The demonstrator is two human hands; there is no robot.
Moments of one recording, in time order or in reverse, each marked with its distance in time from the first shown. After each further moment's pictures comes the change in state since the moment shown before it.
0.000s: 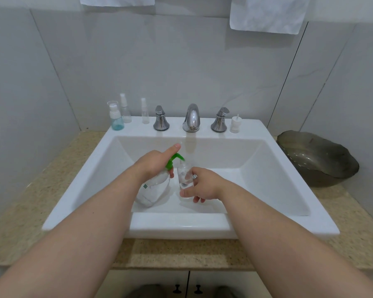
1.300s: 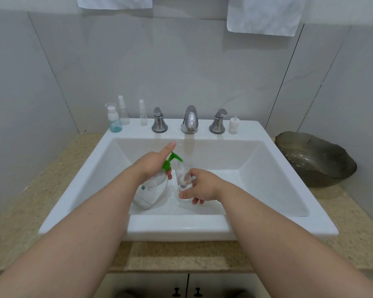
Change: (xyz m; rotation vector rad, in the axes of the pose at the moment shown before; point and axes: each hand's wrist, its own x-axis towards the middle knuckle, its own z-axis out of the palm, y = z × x) left_hand 0.002 0.000 -0.003 -0.060 -0.035 -0.028; right_hand 0.000 0.001 -0.001 0.002 -0.002 0.007
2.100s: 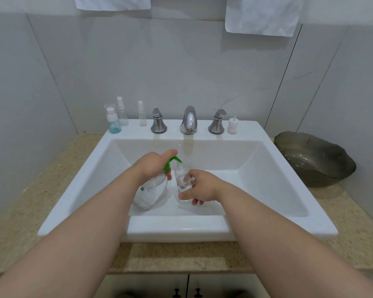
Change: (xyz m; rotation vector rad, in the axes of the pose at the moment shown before) left_hand 0.000 0.003 0.002 0.017 0.009 -0.015; right_hand 0.000 -0.001 0.000 0.018 -0.012 0.008
